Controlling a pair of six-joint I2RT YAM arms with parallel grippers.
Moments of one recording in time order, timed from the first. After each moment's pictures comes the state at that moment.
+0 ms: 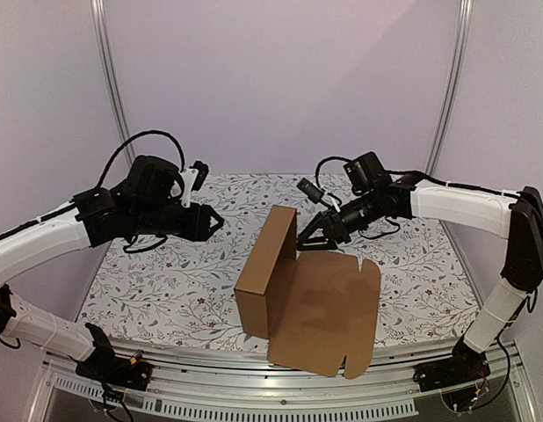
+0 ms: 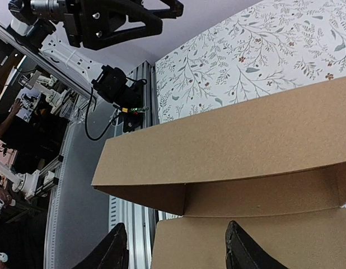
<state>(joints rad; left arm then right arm) -0.77 1.21 1.07 -0.50 -0.11 -0.37 0.65 1.66 1.29 -0.41 -0.94 -0.04</state>
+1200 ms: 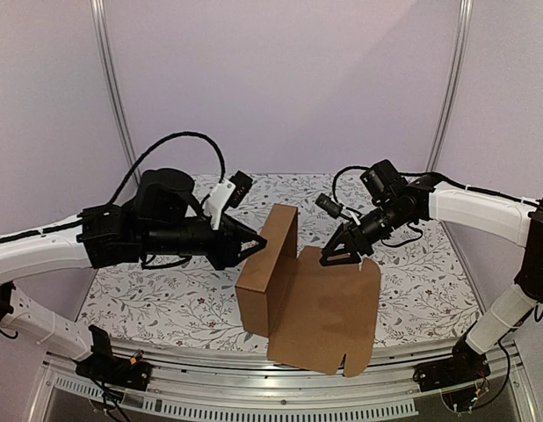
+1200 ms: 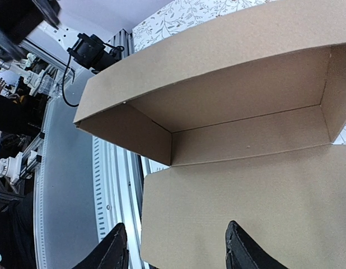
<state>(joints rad) -1.08 1.26 1.06 -0.30 0.03 -0.27 0.62 1.57 1.21 -0.67 -0.87 -0.21</state>
